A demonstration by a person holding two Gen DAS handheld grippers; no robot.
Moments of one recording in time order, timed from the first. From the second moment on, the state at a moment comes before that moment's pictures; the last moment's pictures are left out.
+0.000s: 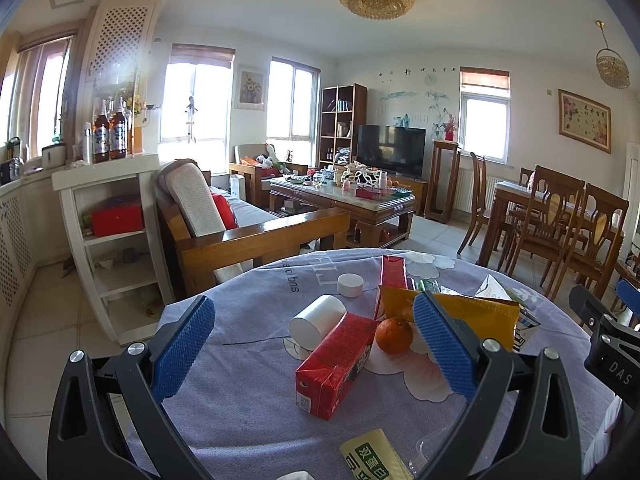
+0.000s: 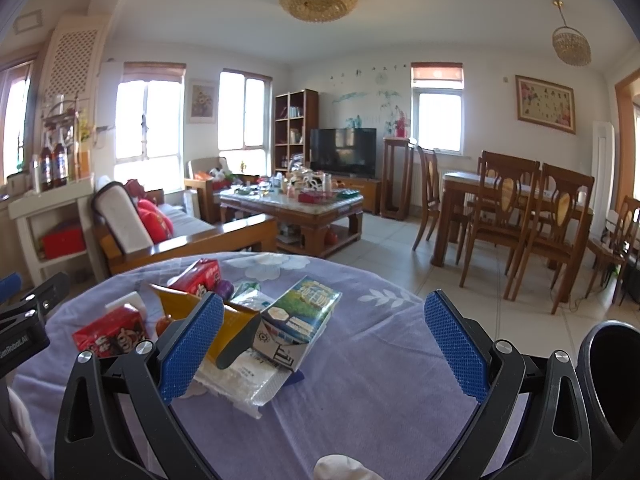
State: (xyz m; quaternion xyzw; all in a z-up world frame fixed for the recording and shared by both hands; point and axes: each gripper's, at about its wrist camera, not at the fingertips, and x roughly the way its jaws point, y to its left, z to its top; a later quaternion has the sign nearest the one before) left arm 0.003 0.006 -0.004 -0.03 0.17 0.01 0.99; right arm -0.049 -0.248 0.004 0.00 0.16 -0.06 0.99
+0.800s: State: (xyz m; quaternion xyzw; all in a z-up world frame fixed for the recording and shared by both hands) left arm 0.060 0.050 -0.032 0.02 0.39 -0.12 0.91; right arm -0.106 -0.176 -0.026 0.01 0.36 0.21 0.91
